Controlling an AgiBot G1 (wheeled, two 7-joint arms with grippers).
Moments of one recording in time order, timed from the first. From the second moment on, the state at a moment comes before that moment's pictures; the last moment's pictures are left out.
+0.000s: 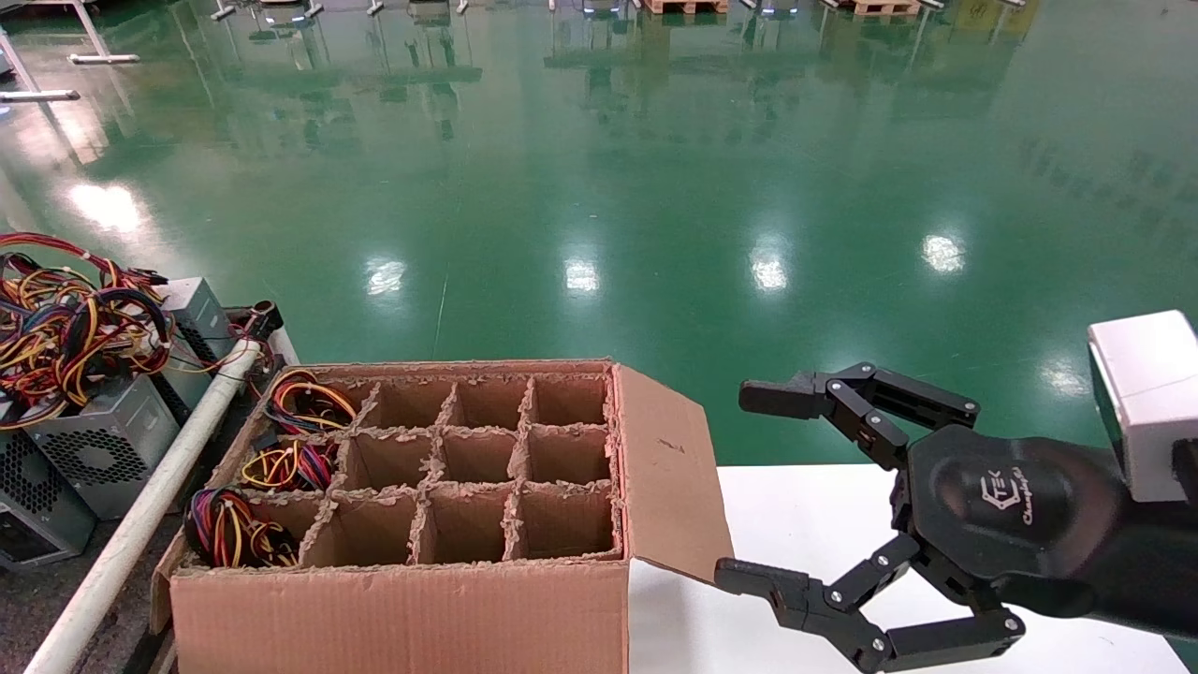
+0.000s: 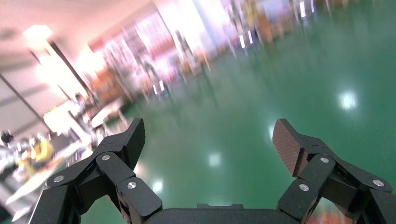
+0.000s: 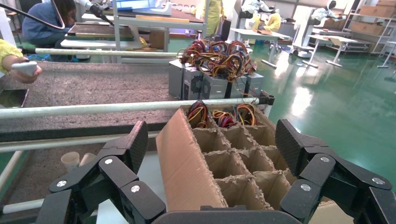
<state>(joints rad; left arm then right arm) -2.18 0.64 0.32 0.23 1.40 0.89 0.65 1.08 -0.56 -0.37 1.23 -0.65 -1.43 0.12</state>
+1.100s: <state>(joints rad) -1.67 0.62 0.24 -0.45 1.01 1.16 0.34 1.08 -0.56 -0.37 1.23 -0.65 -1.43 0.12</state>
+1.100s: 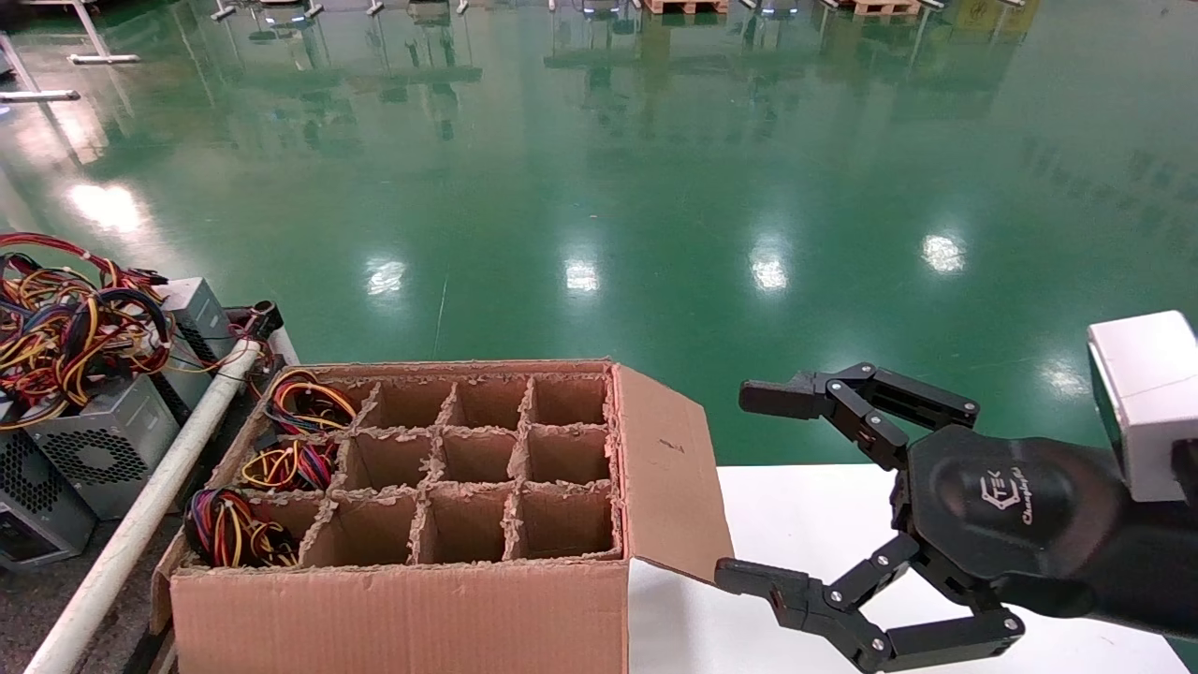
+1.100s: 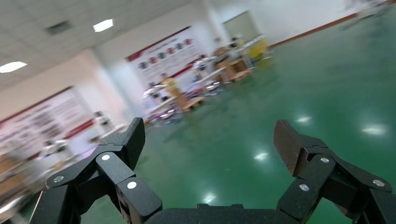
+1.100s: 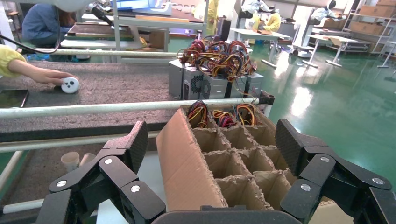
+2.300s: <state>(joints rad) -1.07 0.61 0.28 -1.29 0.73 1.50 -0.18 1.08 -0.56 -0.37 1.23 -0.65 -1.43 0.12</state>
